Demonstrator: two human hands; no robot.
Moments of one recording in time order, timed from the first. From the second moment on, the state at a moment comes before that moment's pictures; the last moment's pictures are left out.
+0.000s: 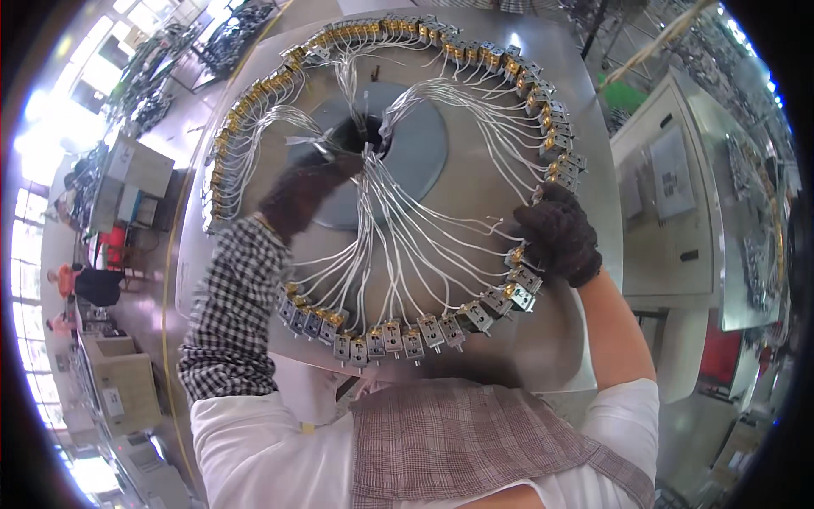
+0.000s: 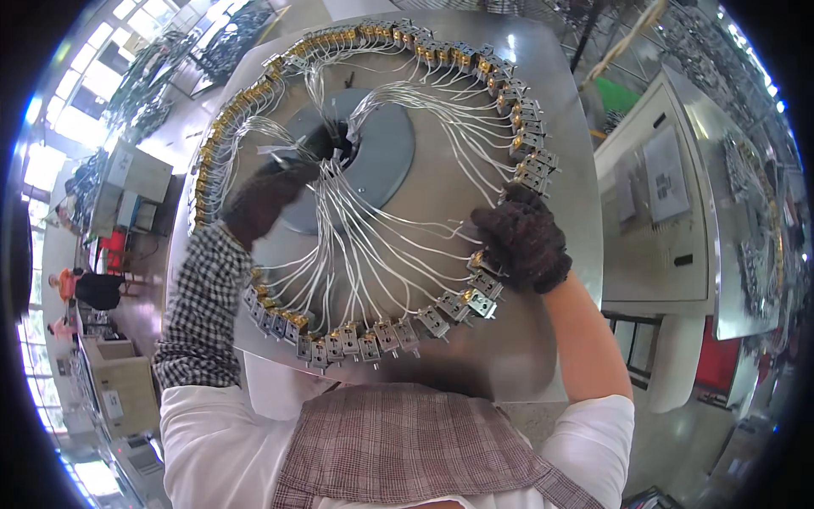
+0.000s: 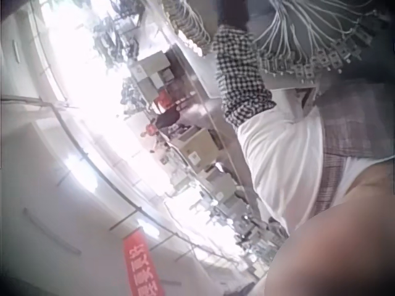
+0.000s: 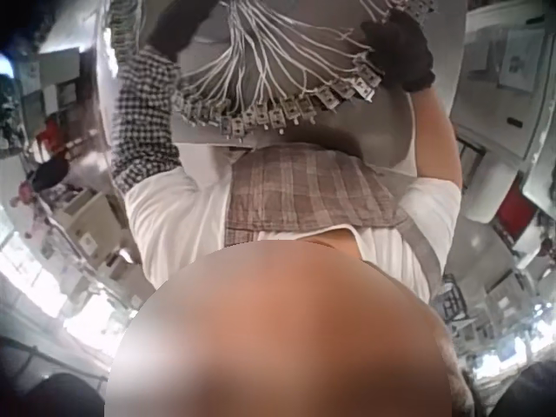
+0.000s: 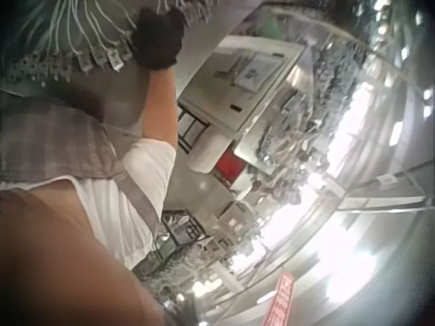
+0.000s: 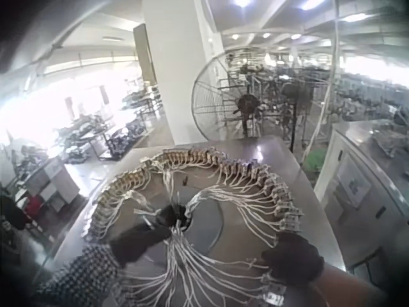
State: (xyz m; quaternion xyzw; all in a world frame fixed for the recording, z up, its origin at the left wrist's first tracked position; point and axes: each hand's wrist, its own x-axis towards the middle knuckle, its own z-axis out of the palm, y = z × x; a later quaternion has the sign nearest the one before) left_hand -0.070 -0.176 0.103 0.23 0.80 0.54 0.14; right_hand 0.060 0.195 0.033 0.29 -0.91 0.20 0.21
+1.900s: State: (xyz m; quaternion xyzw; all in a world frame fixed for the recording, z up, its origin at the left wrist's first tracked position) left_hand -0.100 -0.121 0.099 0.31 0.85 0.42 -0.06; right_hand 0.055 0.246 -0.003 -0.18 -0.48 0.83 0.22
